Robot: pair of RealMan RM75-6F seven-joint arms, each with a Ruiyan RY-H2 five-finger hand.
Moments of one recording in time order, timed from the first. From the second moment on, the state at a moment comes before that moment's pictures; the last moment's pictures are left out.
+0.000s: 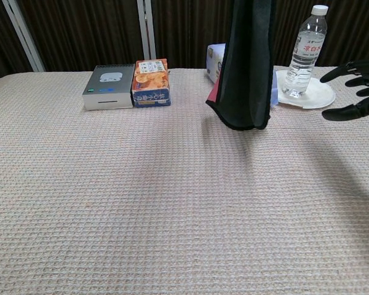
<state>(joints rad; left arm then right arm) -1.60 -1.61 -0.68 -1.39 0.27 1.16 1.10 0.42 -1.33 0.32 -1.96 -0.87 1.17 -0.04</state>
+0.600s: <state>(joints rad) -1.71 -1.64 -0.69 -1.36 0.17 1.25 1.16 0.47 -1.36 0.34 -1.99 -0.83 1.17 -0.06</state>
